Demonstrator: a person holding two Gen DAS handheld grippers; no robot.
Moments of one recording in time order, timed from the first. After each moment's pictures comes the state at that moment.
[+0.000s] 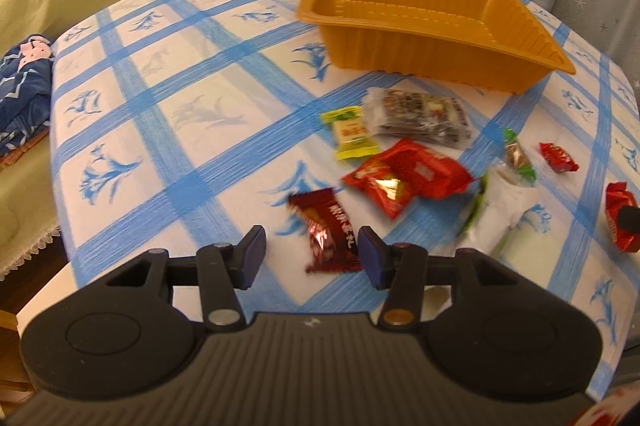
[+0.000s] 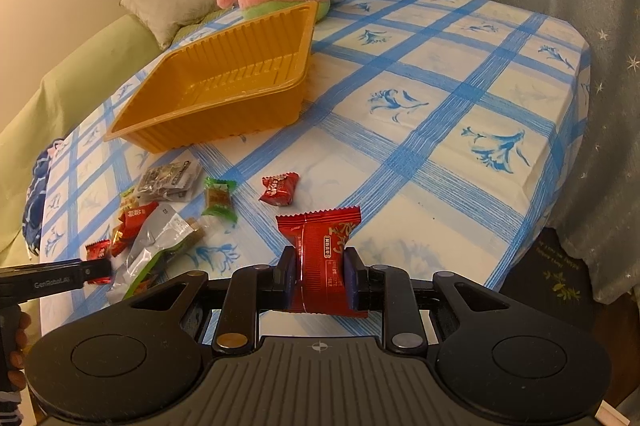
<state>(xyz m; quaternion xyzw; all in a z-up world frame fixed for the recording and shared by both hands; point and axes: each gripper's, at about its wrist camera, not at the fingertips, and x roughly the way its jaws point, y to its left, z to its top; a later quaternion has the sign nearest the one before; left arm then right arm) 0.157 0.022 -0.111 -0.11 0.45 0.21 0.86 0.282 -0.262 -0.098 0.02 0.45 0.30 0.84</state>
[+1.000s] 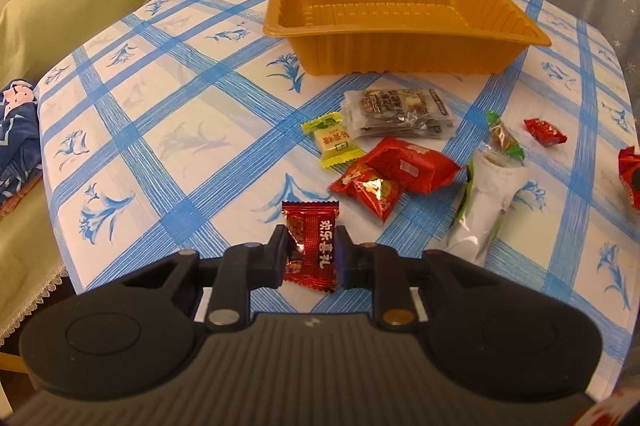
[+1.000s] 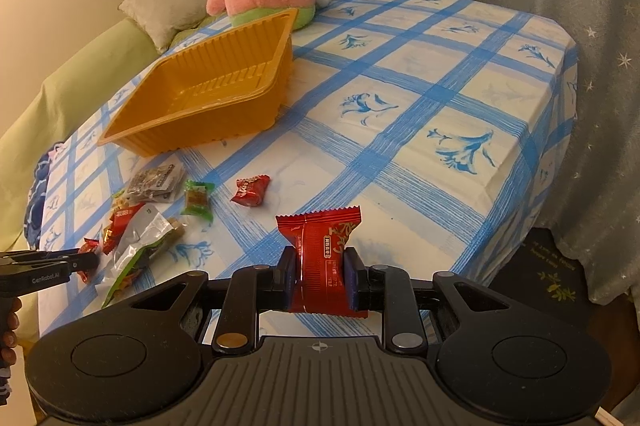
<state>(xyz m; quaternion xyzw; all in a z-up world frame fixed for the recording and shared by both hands) 0.162 0.013 -0.104 -0.06 0.45 0.17 0.87 0.289 -0.293 -0.095 0.03 0.45 0.30 0.84</state>
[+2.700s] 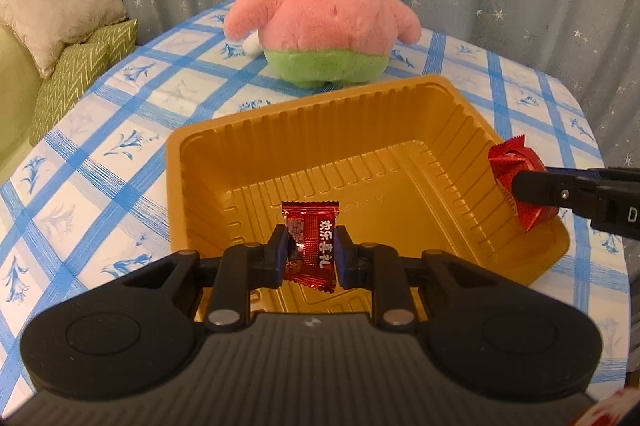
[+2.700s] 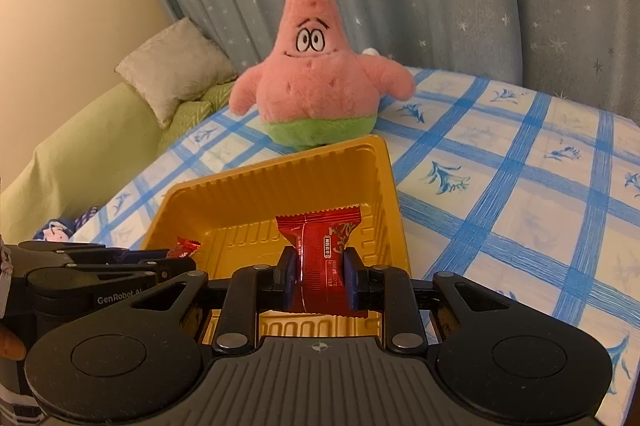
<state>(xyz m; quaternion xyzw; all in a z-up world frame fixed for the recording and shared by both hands) 0.375 0.081 -0.063 -0.02 0.43 0.02 0.90 0.409 -0.134 -0.053 0.07 0.39 0.29 0.87</state>
